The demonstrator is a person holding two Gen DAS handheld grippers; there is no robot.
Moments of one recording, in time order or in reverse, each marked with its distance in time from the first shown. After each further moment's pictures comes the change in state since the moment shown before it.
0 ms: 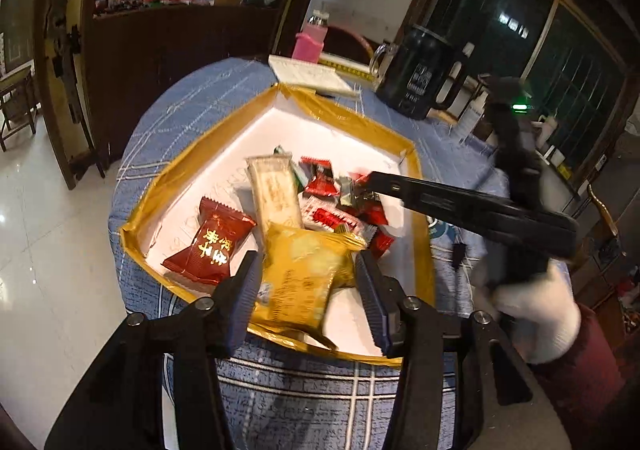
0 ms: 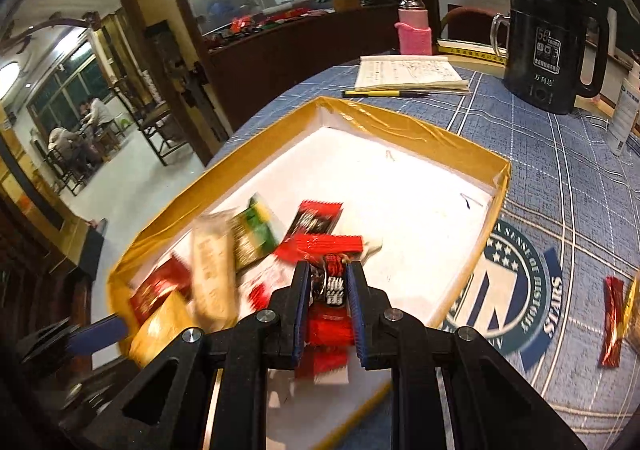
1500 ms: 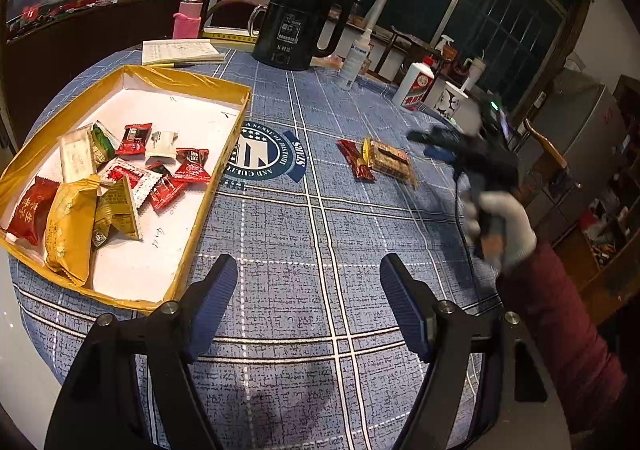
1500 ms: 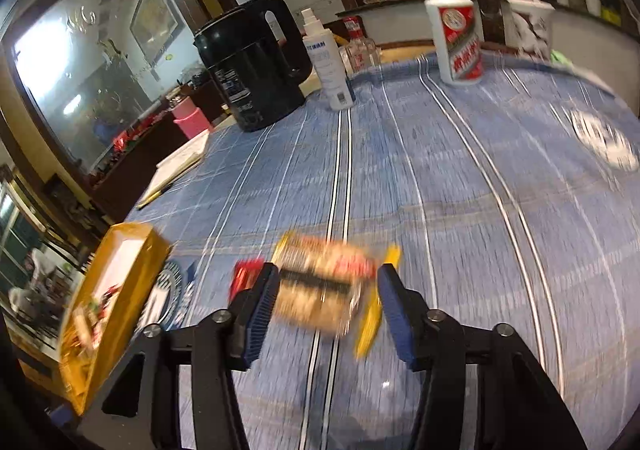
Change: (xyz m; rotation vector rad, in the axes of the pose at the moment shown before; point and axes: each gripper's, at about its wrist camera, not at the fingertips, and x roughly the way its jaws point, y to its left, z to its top) left arm 0.006 -0.147 -0.042 0.172 0.121 -0.198; right arm -0.133 -0.315 -0.068 0.445 -0.173 -0.229
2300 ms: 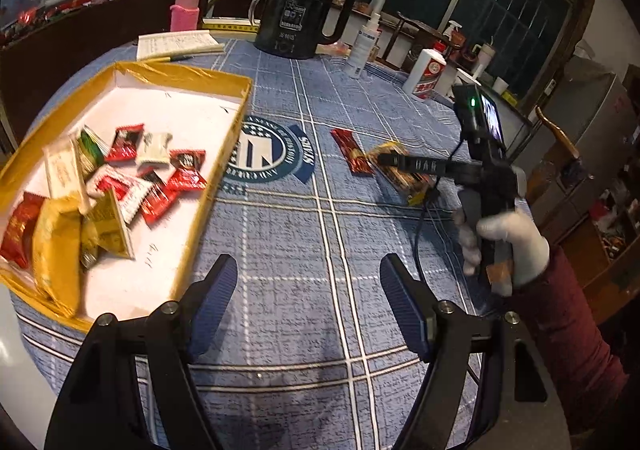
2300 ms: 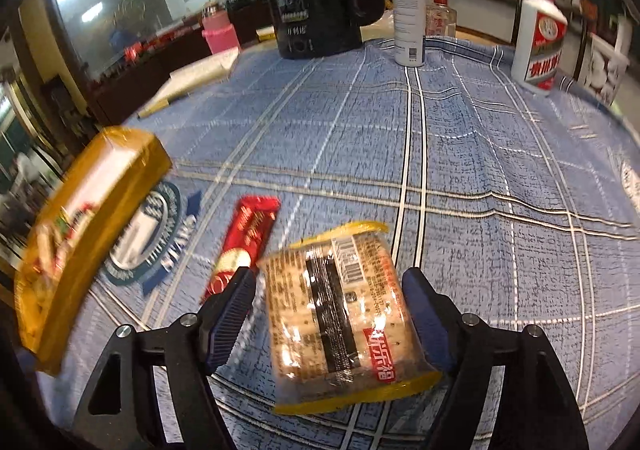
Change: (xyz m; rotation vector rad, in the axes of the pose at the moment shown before) left arm 0.024 -0.001 0.017 0.021 0.041 0.040; right arm 0.036 0.068 -0.045 -0.275 0.165 -0.085
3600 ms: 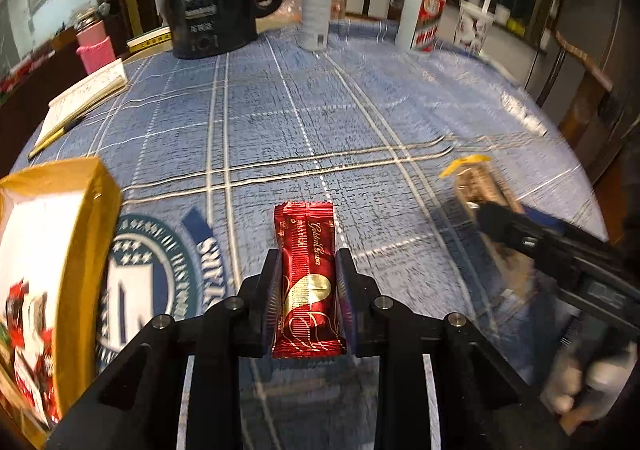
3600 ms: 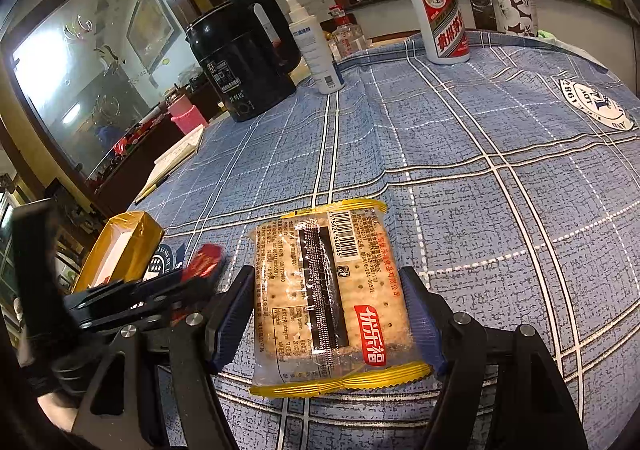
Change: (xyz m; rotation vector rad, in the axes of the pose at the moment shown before) left arm 0.165 -0.077 0.092 0.234 0.099 0.086; right arm -0.040 -0.083 -0.038 0.327 -0.192 0.125
